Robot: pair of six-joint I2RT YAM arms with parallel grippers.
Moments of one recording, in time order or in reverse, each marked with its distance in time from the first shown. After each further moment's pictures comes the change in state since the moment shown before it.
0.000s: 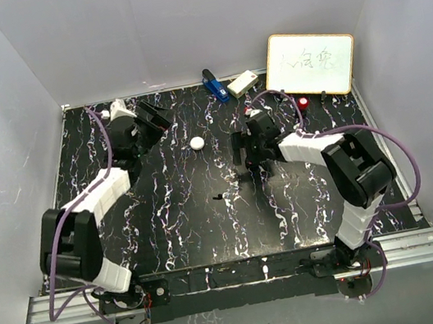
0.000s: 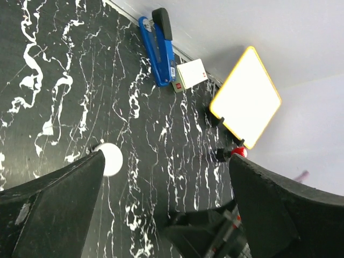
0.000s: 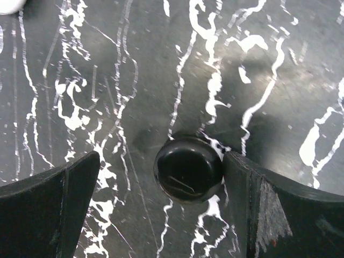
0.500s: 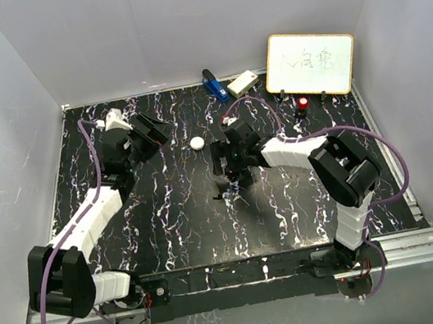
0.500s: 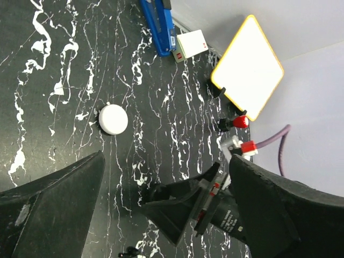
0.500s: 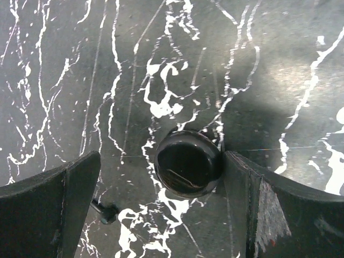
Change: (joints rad) left arm 0.000 -0.262 -0.128 -0.172 0.056 0.050; right arm 0.144 0.078 0.106 -0.021 -0.039 0.055
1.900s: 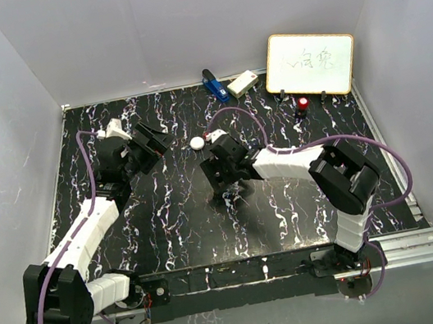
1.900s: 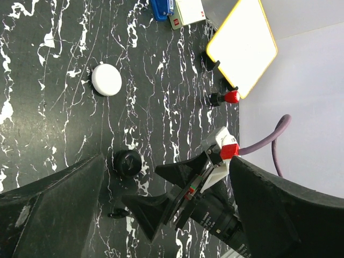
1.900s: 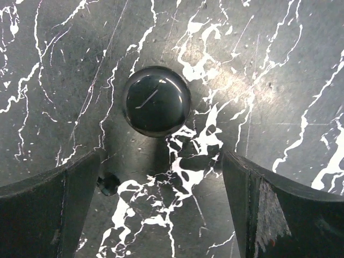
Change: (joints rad) left arm 0.006 -0.123 -0.054 -0.123 0.080 -0.068; right arm 0.167 -0.032 0.011 -0.108 0.175 -0.132
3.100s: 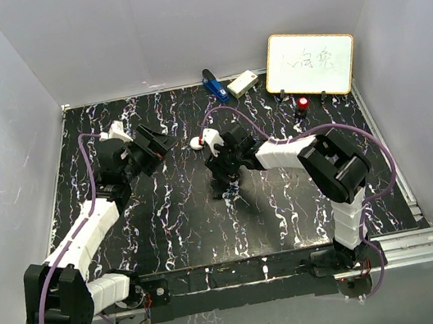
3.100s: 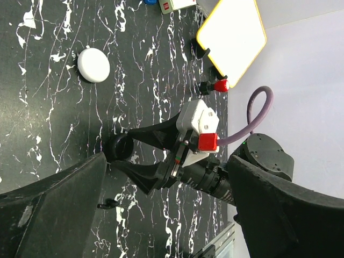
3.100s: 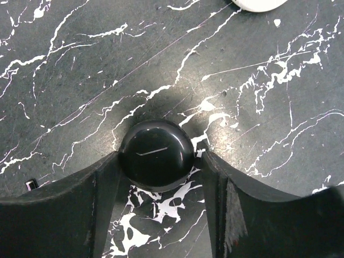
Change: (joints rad) left arm 0.008 -0.002 -0.022 0.023 0.077 -0.050; right arm -0.136 0.107 0.000 0.225 -0.343 -0.544
